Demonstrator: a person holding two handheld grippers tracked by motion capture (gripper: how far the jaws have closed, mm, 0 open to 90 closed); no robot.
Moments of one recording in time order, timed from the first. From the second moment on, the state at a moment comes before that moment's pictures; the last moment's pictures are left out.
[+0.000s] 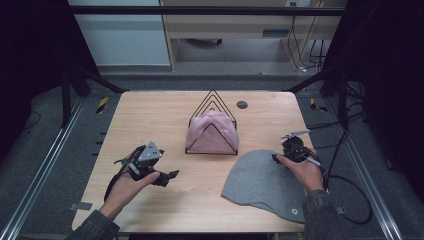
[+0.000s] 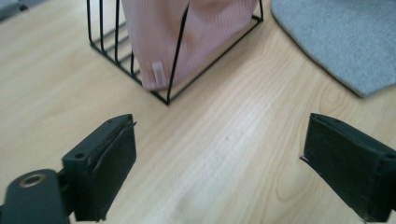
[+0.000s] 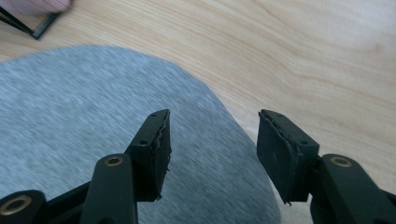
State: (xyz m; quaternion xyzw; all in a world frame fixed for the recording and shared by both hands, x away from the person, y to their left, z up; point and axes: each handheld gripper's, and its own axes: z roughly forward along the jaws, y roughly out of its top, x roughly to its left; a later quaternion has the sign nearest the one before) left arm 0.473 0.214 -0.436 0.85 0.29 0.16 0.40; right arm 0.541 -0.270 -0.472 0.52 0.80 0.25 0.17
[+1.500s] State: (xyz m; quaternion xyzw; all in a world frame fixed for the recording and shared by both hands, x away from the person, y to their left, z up) left arm 0.475 0.246 -0.459 0.84 0.32 0.10 0.42; right arm 0.455 -0.200 -0.365 0.32 0.84 0.38 0.22
